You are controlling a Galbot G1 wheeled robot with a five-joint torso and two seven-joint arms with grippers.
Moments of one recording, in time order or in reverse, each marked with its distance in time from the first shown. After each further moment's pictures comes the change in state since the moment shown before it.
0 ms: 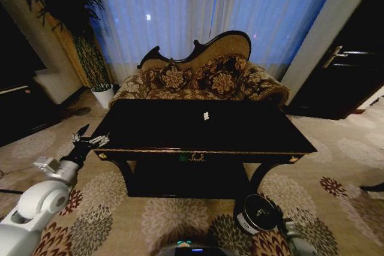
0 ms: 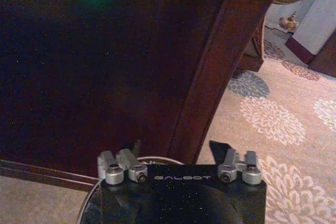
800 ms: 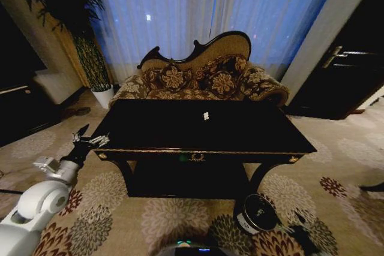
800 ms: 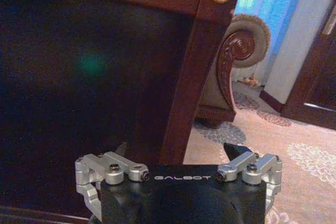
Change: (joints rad) left arm 0.000 0.000 0.000 0.000 0.000 0.000 0.000; right arm -0.480 0.111 0.462 0.388 0.084 0.237 -0.233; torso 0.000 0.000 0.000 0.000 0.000
